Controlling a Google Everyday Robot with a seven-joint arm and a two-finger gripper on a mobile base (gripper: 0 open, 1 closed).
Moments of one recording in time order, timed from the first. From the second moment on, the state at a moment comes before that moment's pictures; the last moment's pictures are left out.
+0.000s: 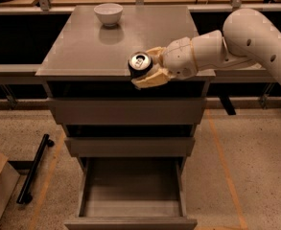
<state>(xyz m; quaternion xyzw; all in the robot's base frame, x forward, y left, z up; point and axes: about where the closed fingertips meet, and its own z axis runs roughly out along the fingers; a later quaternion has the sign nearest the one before) 0.594 -0.008 0.900 -0.64 0.54 0.27 0.47</state>
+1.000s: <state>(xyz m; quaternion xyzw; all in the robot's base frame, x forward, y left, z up) 0.634 -0.002 0.907 -0.62 0.56 0.26 0.48</state>
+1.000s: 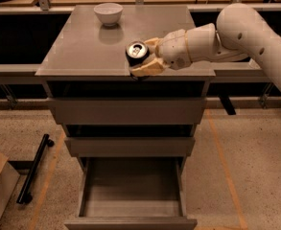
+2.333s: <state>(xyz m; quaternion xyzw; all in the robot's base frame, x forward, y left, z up) 0.741 -0.034 0.921 -0.56 0.60 0.25 0.50</state>
